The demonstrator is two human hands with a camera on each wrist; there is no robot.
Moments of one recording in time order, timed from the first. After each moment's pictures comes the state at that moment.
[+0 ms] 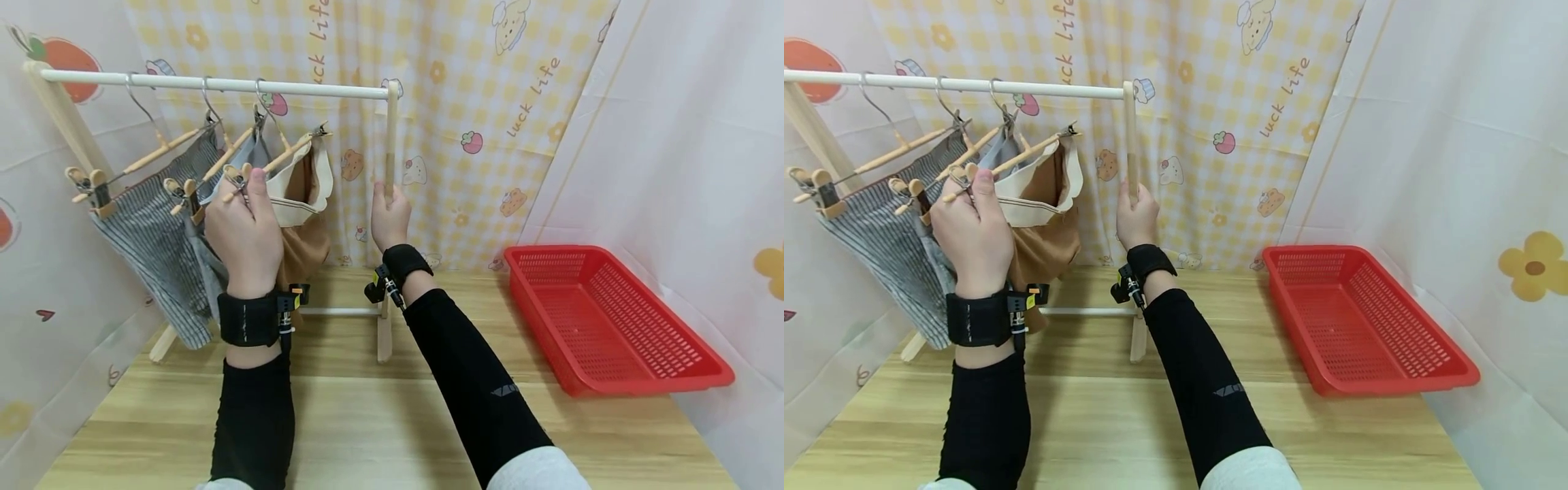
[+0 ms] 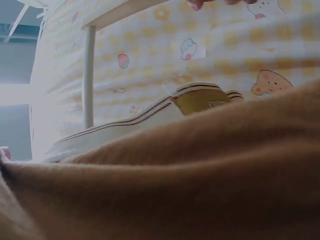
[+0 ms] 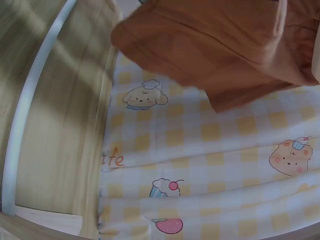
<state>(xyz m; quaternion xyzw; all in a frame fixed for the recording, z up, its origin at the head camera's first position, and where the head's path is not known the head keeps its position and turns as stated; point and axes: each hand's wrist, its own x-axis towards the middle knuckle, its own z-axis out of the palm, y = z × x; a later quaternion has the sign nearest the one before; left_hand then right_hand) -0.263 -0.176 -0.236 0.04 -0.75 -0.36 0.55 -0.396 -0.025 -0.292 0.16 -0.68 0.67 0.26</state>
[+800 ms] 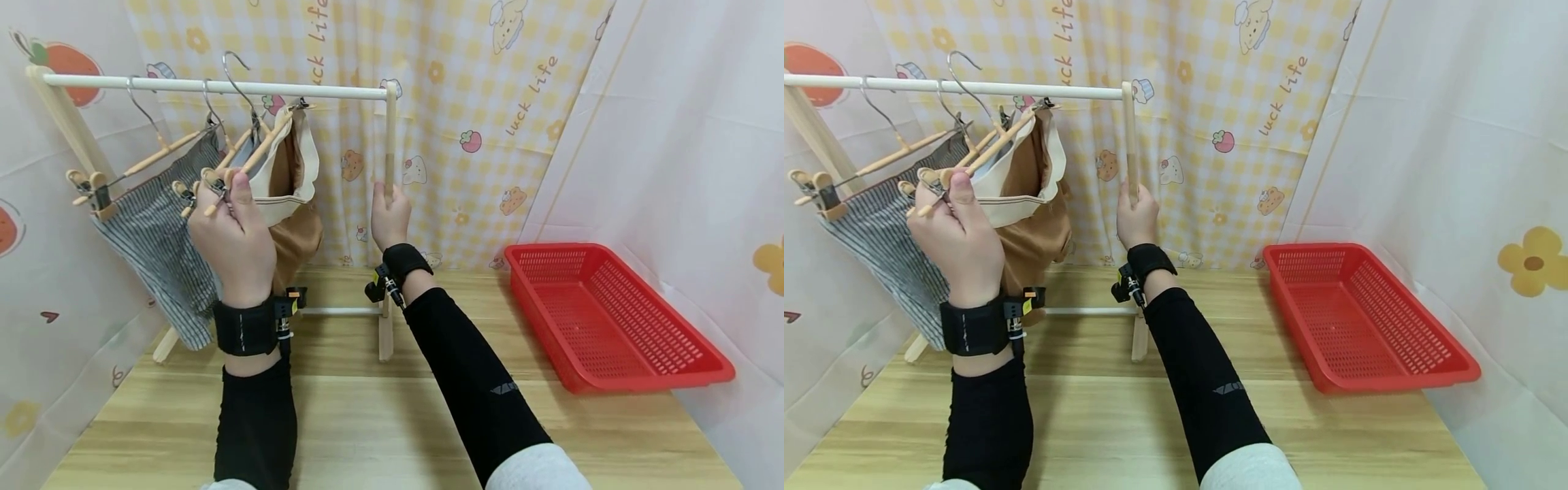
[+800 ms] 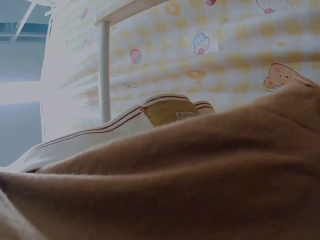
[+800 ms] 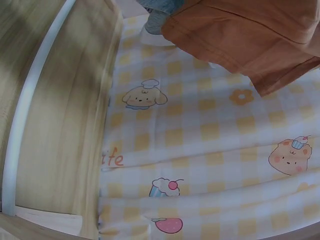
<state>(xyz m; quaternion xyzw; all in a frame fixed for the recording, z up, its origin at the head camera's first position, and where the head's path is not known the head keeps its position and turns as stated) -0.250 -0.172 -0.231 -0.01 -0.67 -0.37 0.64 -0.396 -0.024 -0.292 0.15 -0.69 0.66 0.26</state>
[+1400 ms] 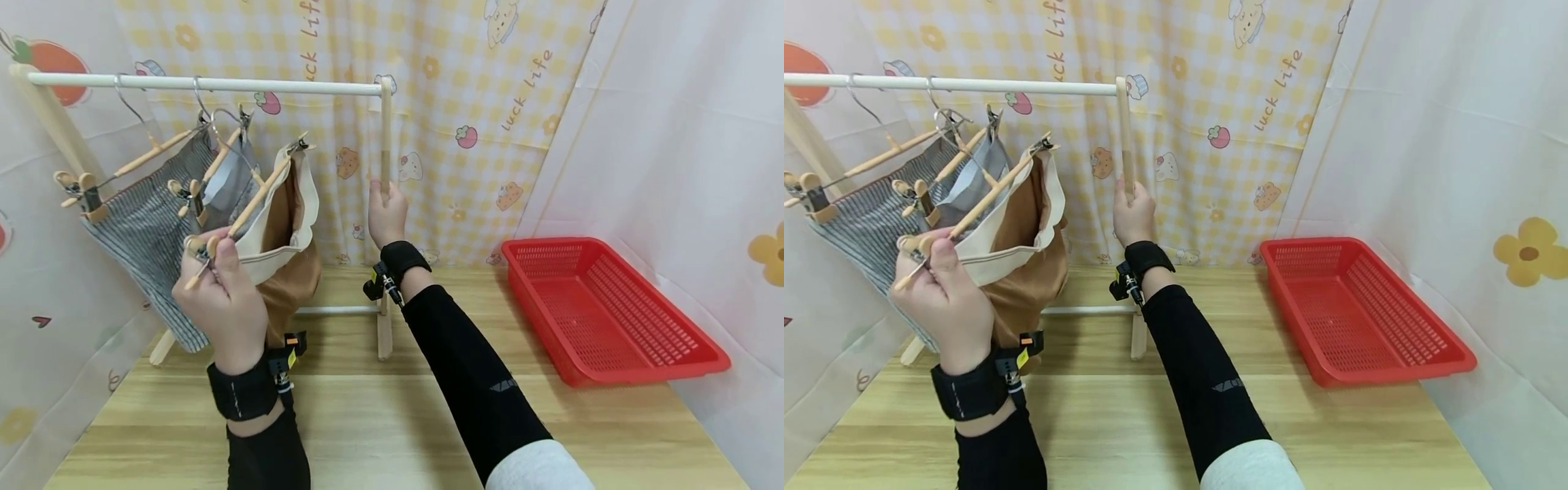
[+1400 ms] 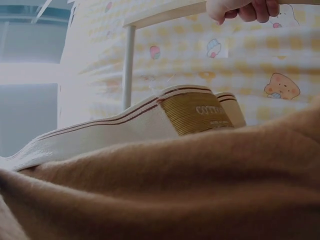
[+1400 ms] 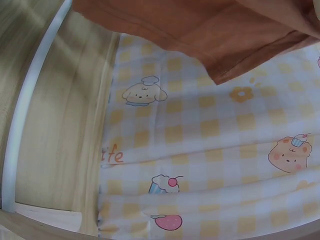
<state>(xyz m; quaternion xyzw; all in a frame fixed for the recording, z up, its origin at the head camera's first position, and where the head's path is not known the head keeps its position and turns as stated) -0.210 -0.171 -0.278 -0.01 -0.62 -0.45 0.65 -0.394 -0.023 -0.294 0.14 -0.69 0.66 0.25</state>
